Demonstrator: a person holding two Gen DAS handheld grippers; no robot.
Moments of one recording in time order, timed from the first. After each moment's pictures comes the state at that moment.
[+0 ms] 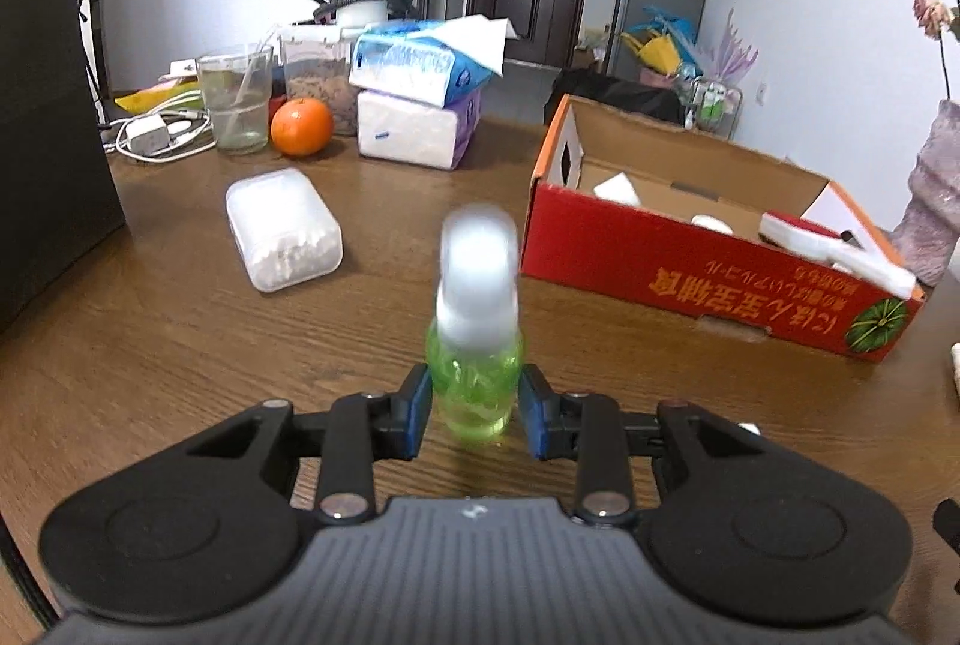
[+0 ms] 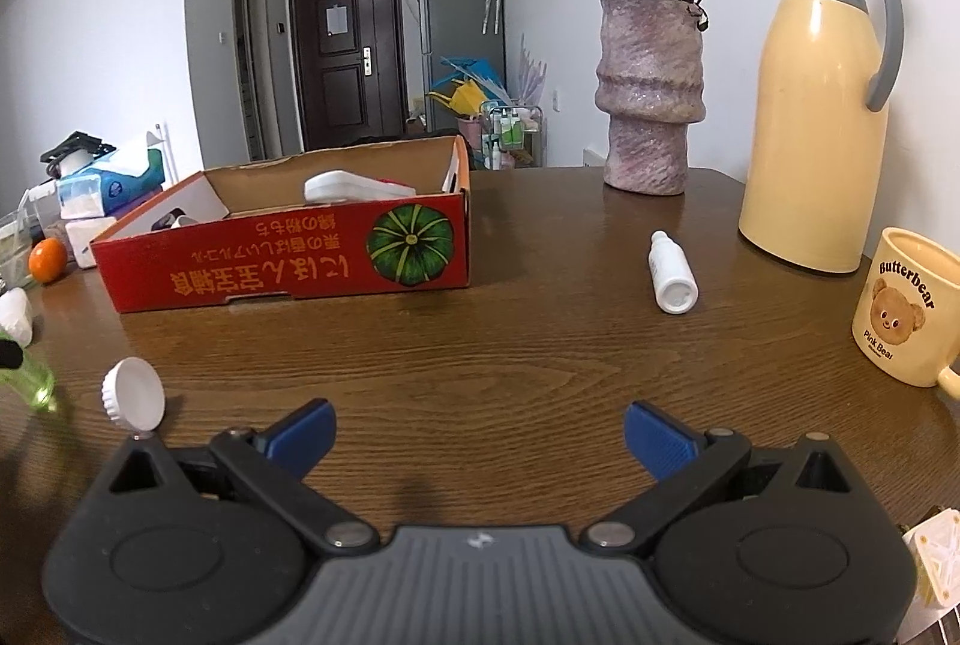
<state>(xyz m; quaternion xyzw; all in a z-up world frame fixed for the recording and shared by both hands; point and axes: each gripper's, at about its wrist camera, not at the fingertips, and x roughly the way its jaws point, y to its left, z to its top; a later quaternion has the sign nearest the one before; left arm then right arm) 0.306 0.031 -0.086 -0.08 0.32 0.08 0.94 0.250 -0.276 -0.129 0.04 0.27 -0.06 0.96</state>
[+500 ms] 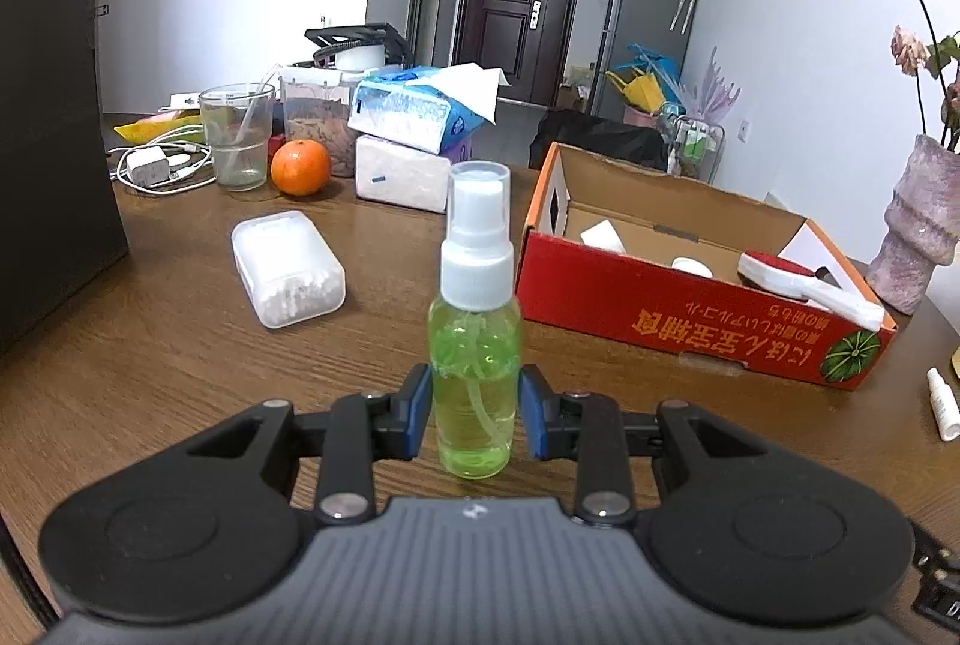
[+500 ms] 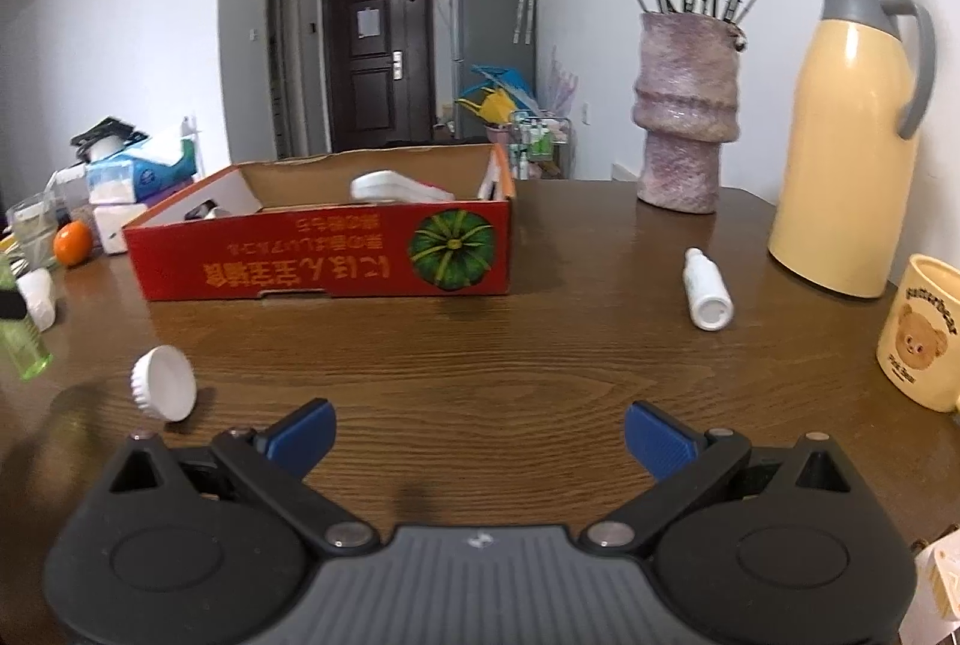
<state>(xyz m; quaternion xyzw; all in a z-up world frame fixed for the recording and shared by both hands) 0.291 0.038 -0.073 -0.08 0.29 0.07 0.95 0.248 -0.258 -0.127 0.02 0.27 -0.02 0.96</state>
